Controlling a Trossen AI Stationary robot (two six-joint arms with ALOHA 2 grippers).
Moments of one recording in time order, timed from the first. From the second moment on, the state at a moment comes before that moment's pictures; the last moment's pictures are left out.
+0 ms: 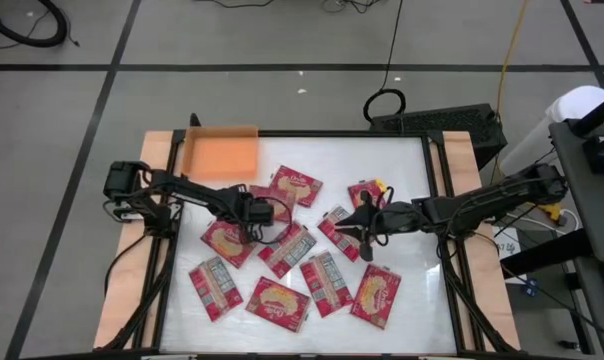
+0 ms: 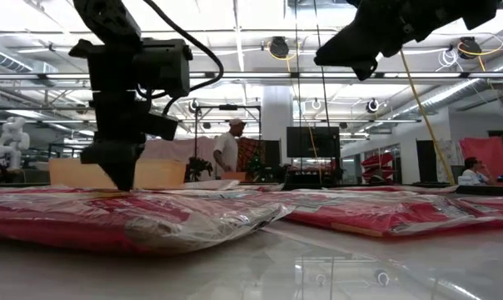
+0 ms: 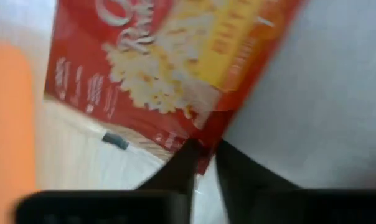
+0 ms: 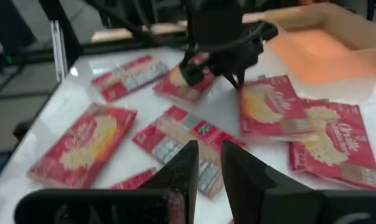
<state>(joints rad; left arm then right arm) 0.01 1.66 0.85 -0.68 -0.36 -0.20 0.19 1.17 0.60 0.17 0.21 0.24</state>
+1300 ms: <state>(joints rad) -0.06 1.46 0.81 -0.65 -0.34 -0.54 0.15 1.57 0.60 0.58 0.20 0.41</state>
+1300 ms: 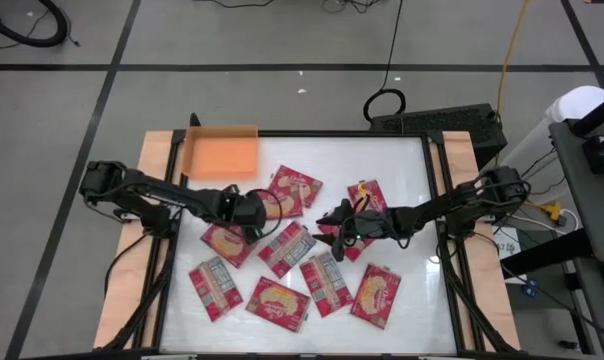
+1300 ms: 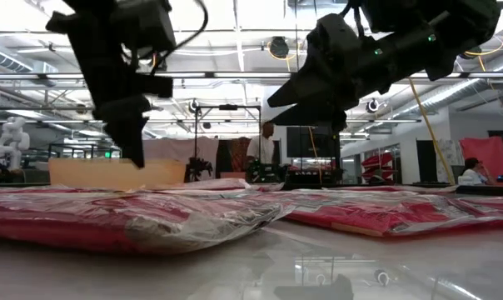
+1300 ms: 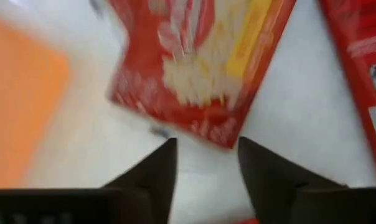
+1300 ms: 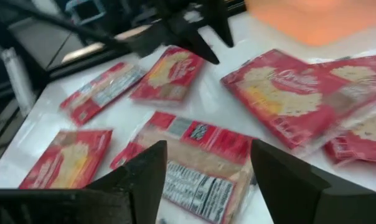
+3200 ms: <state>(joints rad) -0.17 1.35 0.47 0.13 -0.51 0.03 -0.22 1.63 0.93 0.20 -0.13 0.33</state>
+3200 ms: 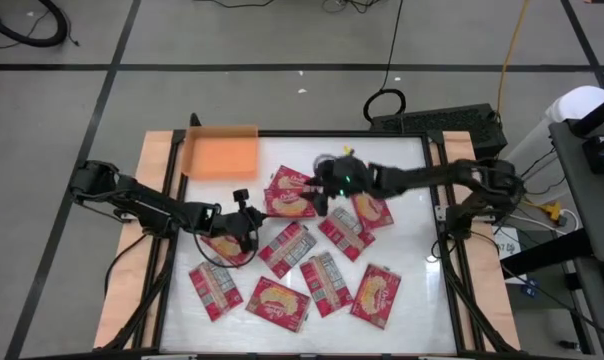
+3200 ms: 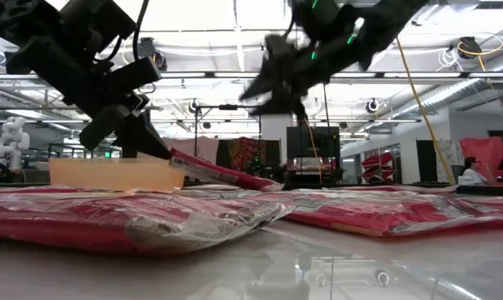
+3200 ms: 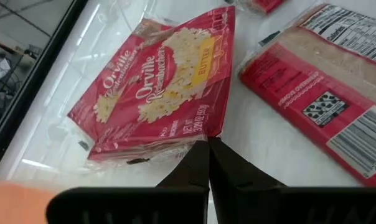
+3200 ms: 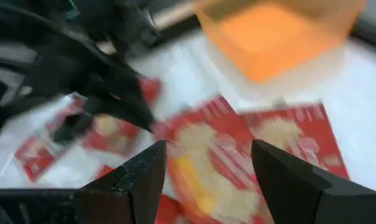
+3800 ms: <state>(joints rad) -0.16 1.35 0.47 0.13 -0.51 0.23 -0.36 2.01 1.27 0.10 -0.42 0.11</state>
